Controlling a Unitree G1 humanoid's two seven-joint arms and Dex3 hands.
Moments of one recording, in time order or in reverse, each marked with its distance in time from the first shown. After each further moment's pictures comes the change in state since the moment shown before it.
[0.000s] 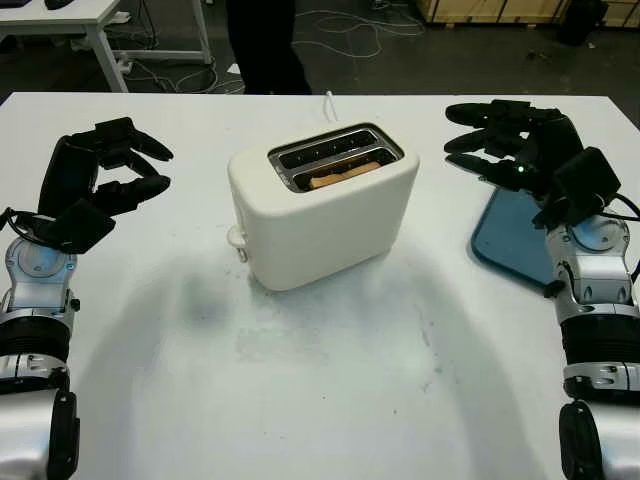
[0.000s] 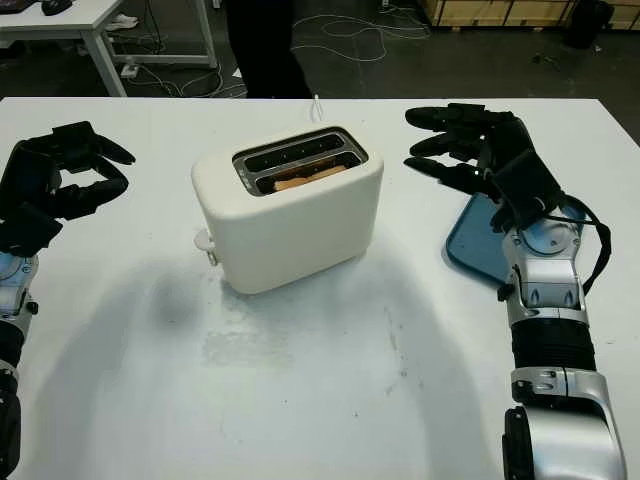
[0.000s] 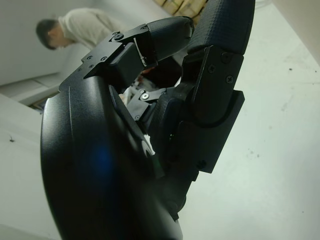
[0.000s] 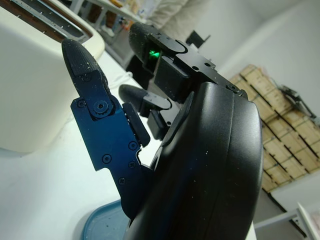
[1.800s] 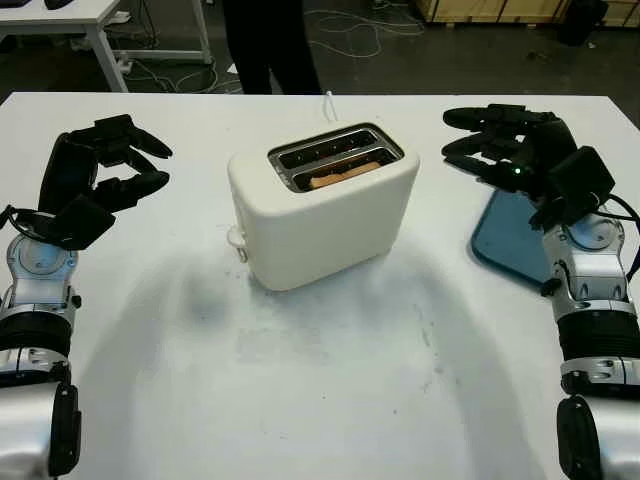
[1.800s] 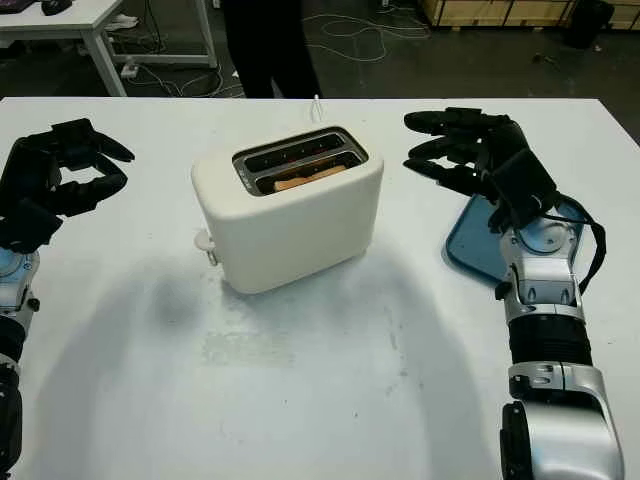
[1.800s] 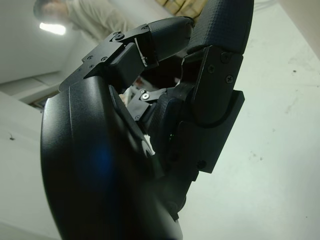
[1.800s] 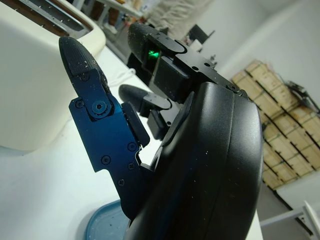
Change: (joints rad) left arm -0.027 -0.002 -0.001 0.030 0.001 -0.003 0.008; right arm -0.021 0.005 0.001 0.057 -0.001 -0.010 0.010
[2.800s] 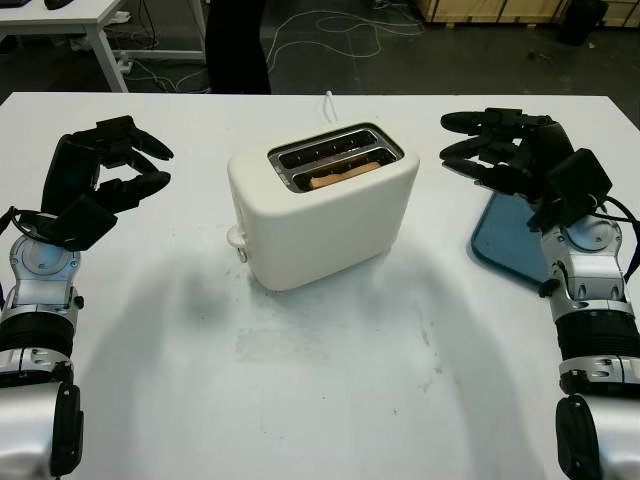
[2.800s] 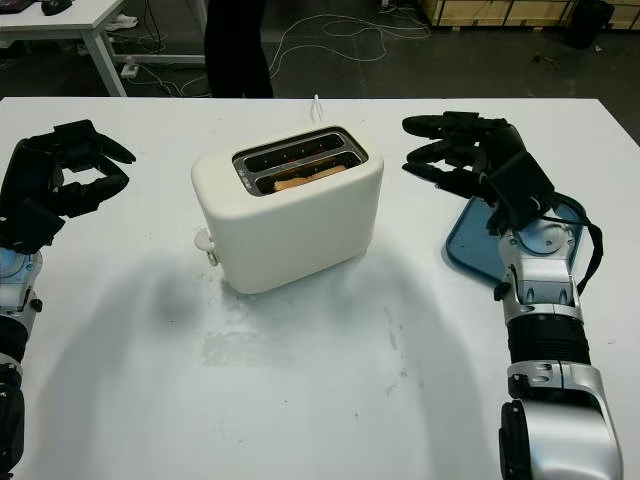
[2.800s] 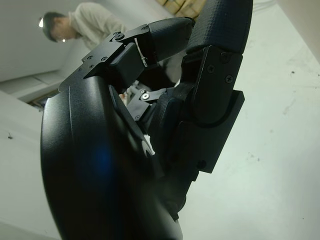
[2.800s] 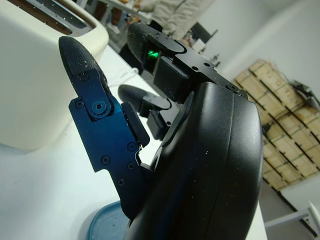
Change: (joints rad) left arm 0.000 -0.006 0.000 0.006 0.000 0.000 0.002; right arm -0.008 0.007 -0.002 0.033 0.001 -0.018 0.014
